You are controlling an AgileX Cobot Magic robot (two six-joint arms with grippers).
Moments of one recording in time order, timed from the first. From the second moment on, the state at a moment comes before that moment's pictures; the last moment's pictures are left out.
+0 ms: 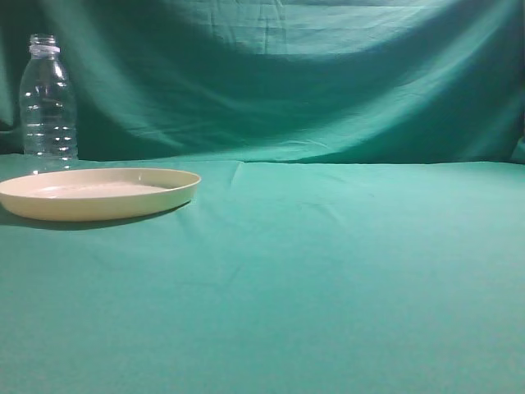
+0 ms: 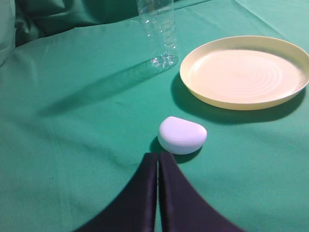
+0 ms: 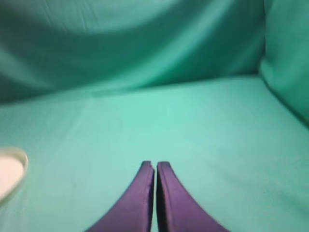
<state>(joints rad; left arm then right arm) 0.00 -0.02 0.02 -0.05 0.35 0.33 0.15 0.26 -0.37 -0.01 0.48 0.20</state>
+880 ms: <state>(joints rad) 0.00 -0.02 0.02 -0.05 0.35 0.33 0.37 1.12 -0.87 0.31 0.78 -0.15</state>
